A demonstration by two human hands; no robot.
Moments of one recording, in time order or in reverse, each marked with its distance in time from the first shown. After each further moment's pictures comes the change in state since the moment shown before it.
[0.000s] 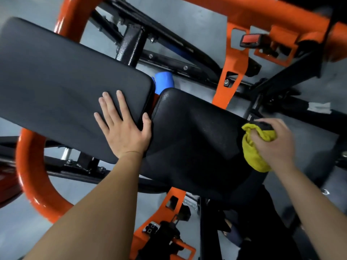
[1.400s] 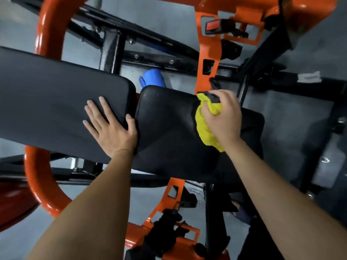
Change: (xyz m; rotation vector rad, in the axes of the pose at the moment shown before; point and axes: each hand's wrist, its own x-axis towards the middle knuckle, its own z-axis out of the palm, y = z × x) left_hand -0.001 0.000 -0.003 0.003 0.020 0.004; right_hand -0.007 -0.055 0.057 0.083 0.197 -0.110
